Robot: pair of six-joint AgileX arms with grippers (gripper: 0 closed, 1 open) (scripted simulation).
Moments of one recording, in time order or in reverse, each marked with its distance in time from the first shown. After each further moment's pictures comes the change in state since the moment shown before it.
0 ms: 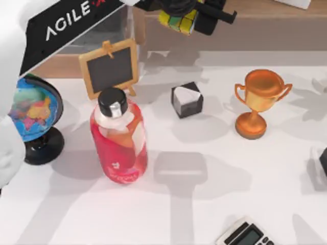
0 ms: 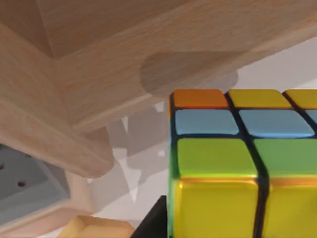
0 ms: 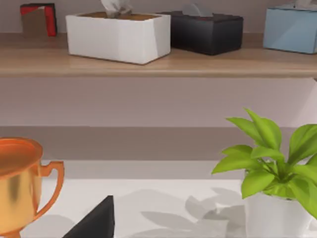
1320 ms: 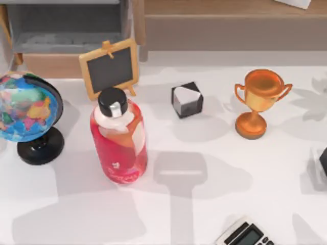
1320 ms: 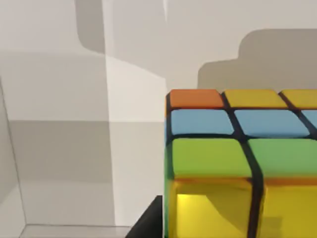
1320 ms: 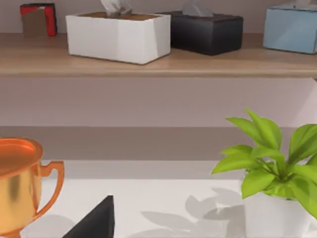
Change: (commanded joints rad) left arm 0.994 0.617 0.758 -0.815 0.307 0.453; right arm 0.000 0.000 0.000 0.000 0.000 0.000
